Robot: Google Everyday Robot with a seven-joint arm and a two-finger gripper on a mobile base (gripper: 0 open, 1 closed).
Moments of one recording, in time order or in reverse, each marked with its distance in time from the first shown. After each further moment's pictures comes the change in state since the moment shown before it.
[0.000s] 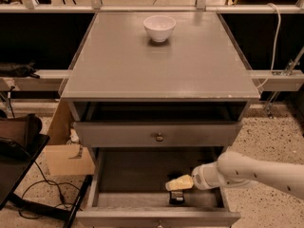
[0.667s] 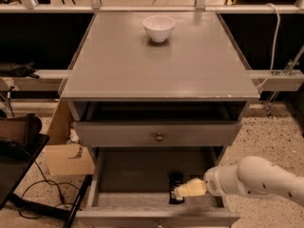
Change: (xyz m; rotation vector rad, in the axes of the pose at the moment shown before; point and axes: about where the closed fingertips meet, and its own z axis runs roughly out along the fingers) arm 0.004 0.038 -0.086 0.024 -0.084 -0.128
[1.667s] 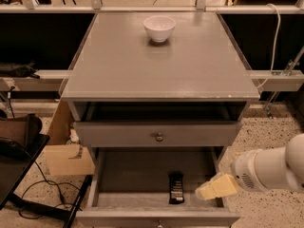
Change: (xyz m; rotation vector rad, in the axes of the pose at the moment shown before) arm -0.040 0.058 -0.171 0.090 0.018 -0.232
